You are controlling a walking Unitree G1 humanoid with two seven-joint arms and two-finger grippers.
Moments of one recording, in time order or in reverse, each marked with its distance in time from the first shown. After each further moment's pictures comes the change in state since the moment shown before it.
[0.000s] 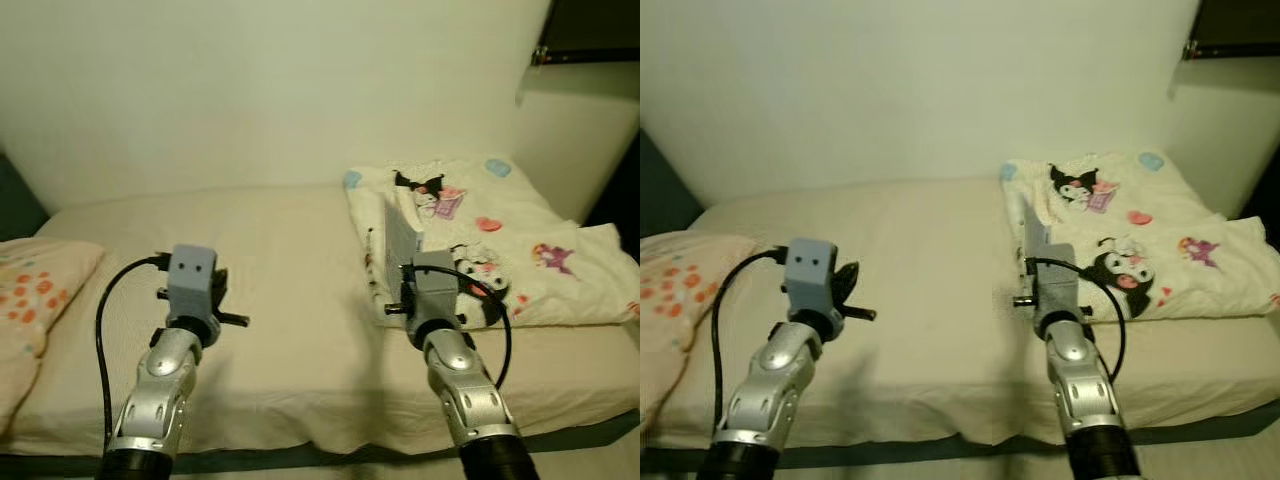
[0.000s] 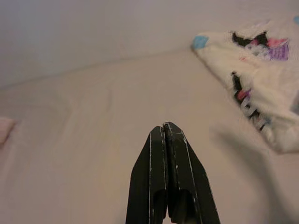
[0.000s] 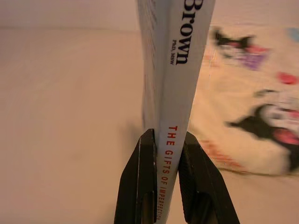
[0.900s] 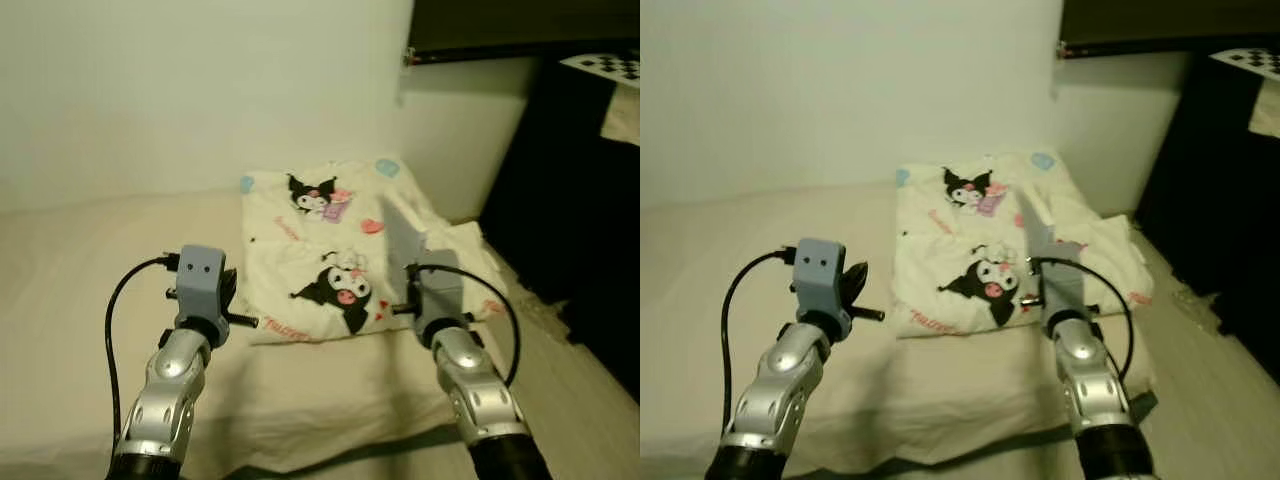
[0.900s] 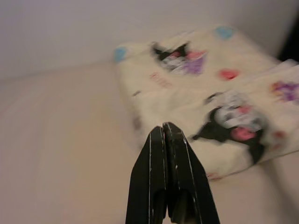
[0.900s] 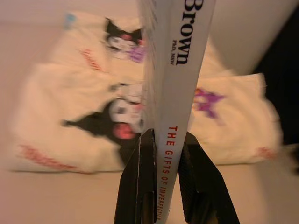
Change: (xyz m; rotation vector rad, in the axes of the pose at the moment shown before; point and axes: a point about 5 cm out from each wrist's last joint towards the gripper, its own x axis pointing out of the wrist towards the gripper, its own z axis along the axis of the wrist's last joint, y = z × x) left arm -0.007 0.001 -0.005 -0.008 0.016 0.027; right arm 0.000 -0.005 0.000 -0.008 0.006 -0.002
